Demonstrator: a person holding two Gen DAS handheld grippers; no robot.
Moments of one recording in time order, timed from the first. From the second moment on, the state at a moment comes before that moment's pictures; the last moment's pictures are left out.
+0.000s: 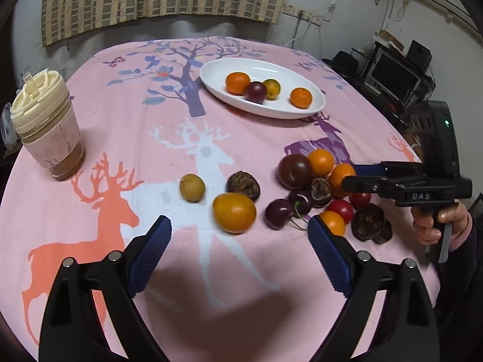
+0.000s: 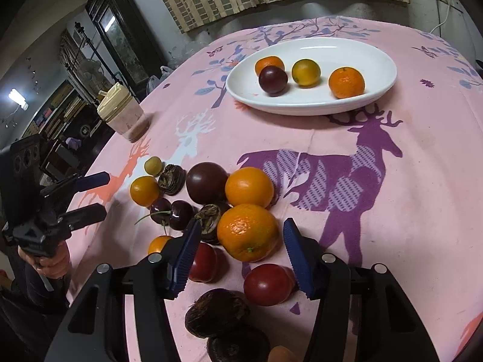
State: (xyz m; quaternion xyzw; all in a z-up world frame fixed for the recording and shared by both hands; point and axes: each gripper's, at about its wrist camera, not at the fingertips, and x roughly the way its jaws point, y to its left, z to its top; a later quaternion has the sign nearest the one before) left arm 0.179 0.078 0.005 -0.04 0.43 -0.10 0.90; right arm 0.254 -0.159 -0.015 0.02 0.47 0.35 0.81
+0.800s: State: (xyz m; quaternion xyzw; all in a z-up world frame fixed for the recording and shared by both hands) left arm 0.210 0.075 -0.033 -0.03 0.47 -0.10 0.88; right arm 0.259 -0.173 -0.012 0.04 0.46 0.33 0.82
